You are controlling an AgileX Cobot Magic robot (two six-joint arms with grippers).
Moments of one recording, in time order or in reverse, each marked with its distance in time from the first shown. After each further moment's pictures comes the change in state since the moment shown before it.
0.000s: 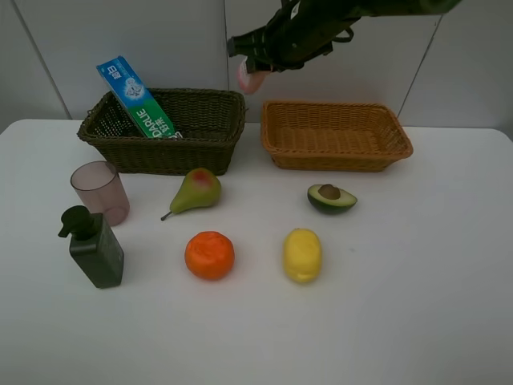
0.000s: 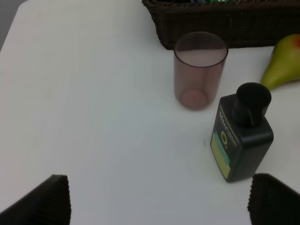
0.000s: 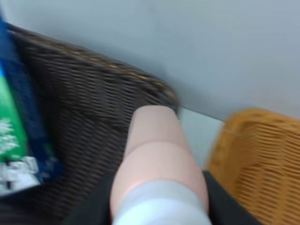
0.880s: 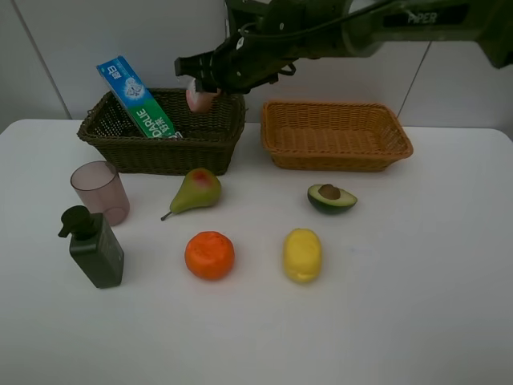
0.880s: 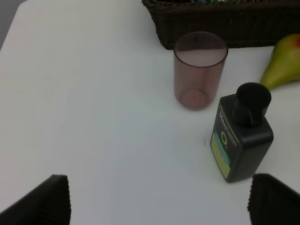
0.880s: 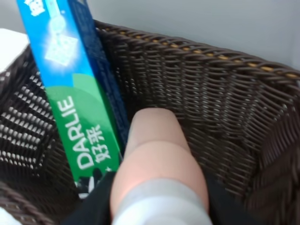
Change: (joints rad) left arm 0.000 0.000 0.000 0.000 0.000 0.000; right arm 0.098 0.144 -0.089 0.141 -0.115 0.000
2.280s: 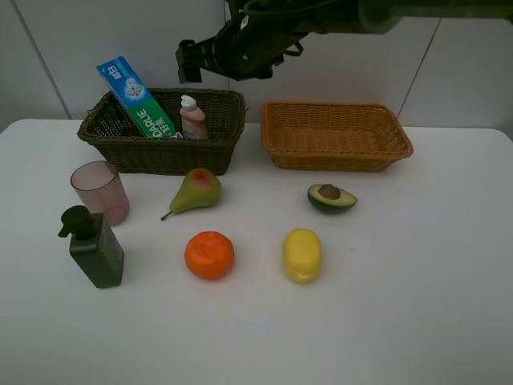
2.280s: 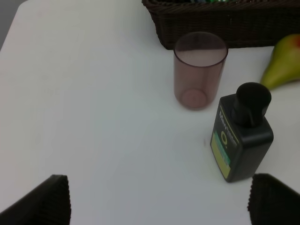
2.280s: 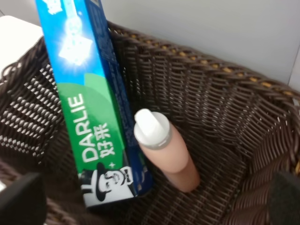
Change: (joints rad) left arm 0.000 0.000 0.000 0.000 0.000 0.000; right arm 0.000 -0.063 -0.013 -0.053 0.120 -0.070
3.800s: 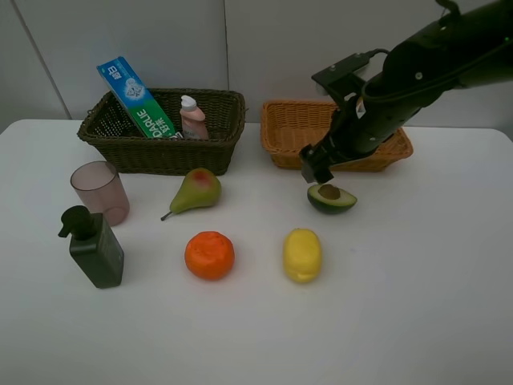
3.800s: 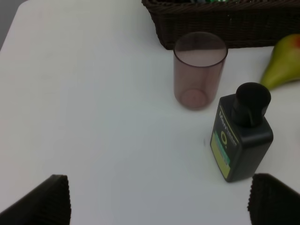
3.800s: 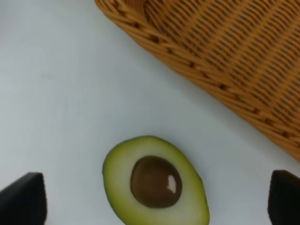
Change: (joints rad) left arm 0.000 0.000 0.000 0.000 0.000 0.000; right arm -0.139 -0.383 0.742 -0.426 0.046 0.038
